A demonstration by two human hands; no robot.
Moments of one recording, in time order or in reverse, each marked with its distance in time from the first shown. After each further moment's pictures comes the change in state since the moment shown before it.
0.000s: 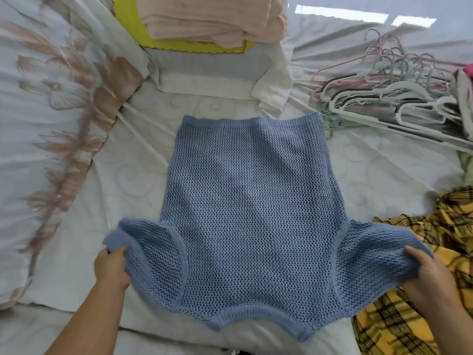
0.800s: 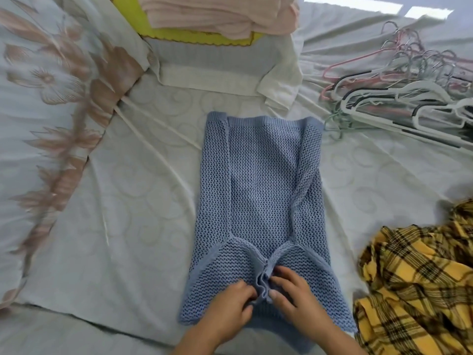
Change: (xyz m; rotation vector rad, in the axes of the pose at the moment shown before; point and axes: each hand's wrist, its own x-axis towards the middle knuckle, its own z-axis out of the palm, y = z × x) left_hand -0.119 -0.109 0.079 1.331 -1.059 0.860; right_hand -0.031 0.147 0.072 -1.297 -0.858 -0.534
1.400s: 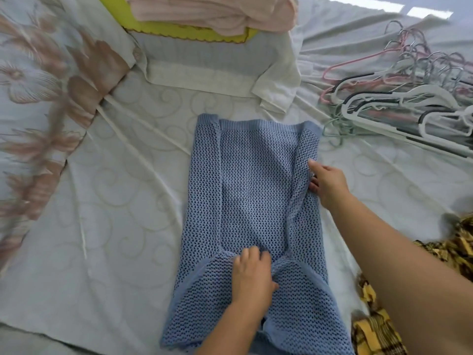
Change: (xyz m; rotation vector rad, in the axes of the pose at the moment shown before) left_hand 0.080 0.072 -0.036 0.290 0.250 -0.211; right_hand 0.178 -0.032 -0.185 0.991 0.559 0.363
